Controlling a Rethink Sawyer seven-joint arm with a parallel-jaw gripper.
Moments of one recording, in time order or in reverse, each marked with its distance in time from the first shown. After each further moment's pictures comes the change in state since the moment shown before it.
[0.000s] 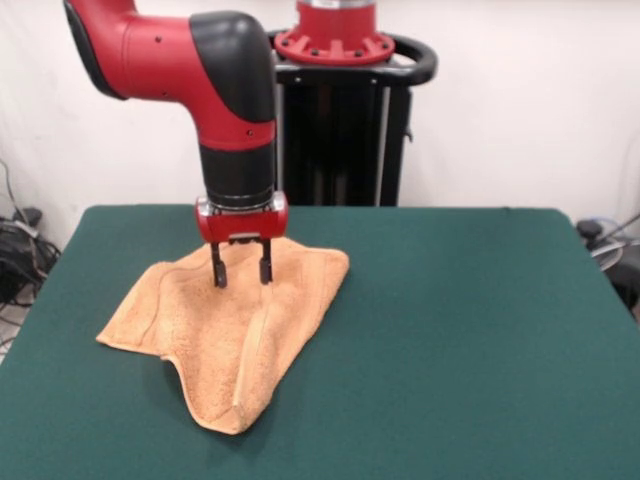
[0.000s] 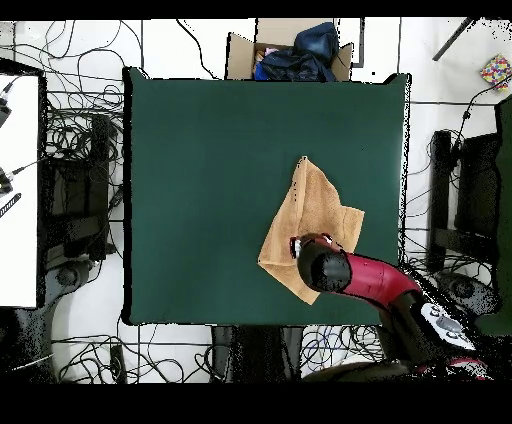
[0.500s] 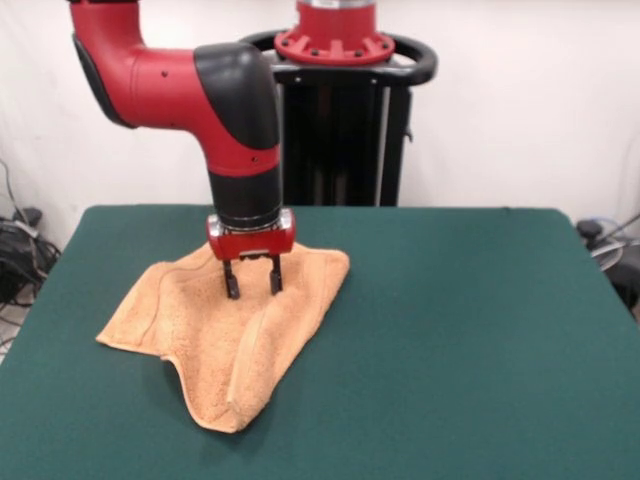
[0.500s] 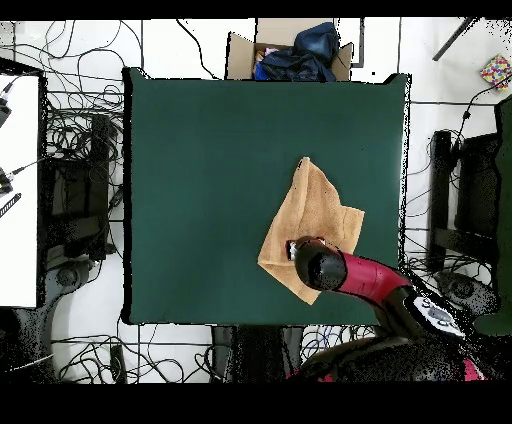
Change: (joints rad) arm -0.006 0.086 0.000 -0.032 0.001 0.001 0.000
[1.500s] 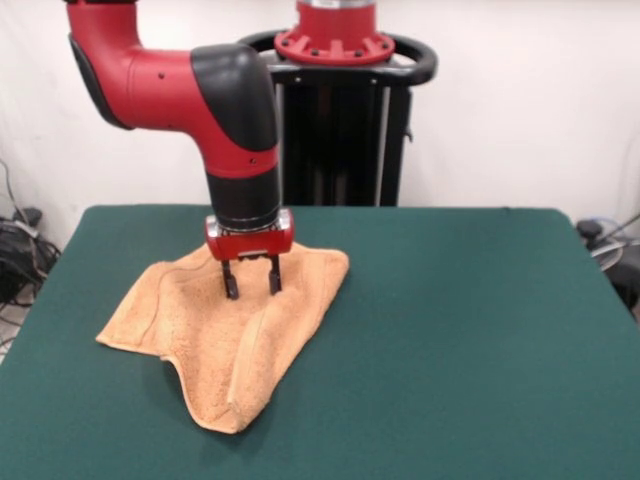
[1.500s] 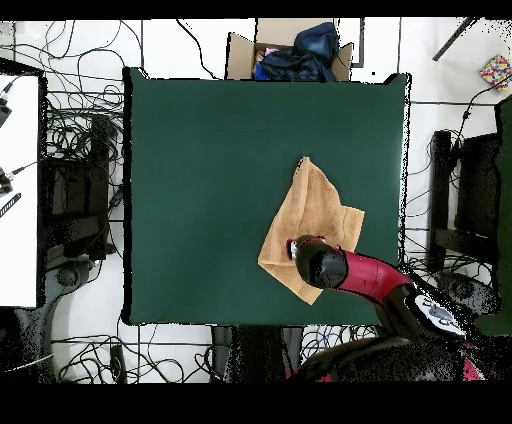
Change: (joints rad) arm 0.002 -0.003 0.002 -0.010 -0.001 0.030 0.000
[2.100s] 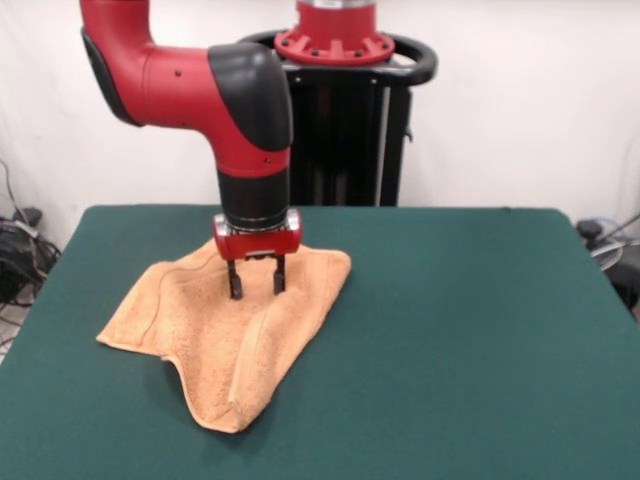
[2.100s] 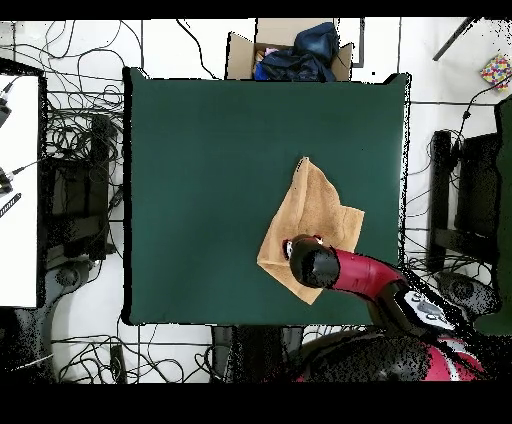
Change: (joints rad) arm 0.069 -0.005 -0.047 -0.005 0.005 -0.023 0.000
